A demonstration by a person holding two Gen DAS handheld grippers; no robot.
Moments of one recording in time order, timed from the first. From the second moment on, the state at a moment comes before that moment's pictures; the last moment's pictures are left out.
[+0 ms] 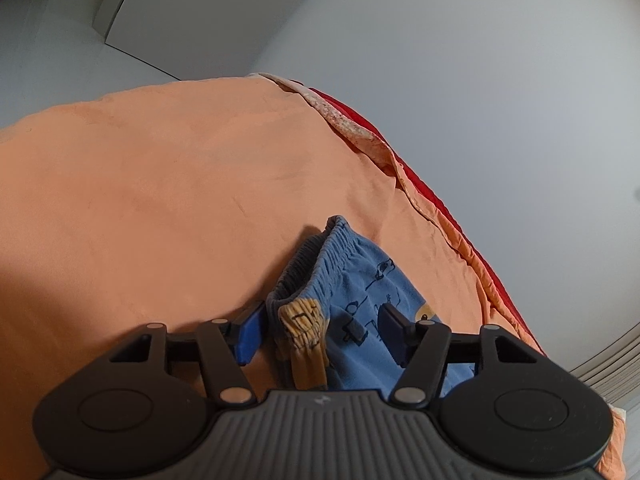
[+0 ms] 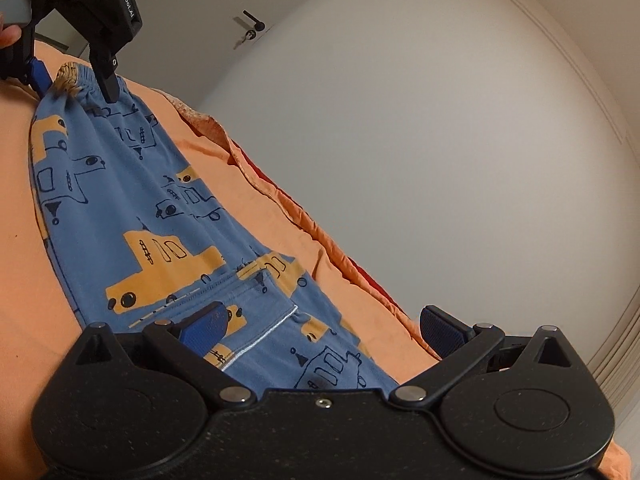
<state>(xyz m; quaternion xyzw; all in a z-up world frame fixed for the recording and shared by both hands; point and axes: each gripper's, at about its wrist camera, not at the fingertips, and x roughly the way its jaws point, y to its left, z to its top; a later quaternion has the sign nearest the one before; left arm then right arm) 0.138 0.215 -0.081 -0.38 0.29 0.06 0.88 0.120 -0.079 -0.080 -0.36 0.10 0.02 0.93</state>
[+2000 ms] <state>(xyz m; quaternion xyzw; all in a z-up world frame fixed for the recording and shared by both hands) 0.103 -0.110 -0.051 0.07 0.29 -0.26 0.92 0.075 -0.338 -0.038 -0.06 0.24 -0.01 0.97</state>
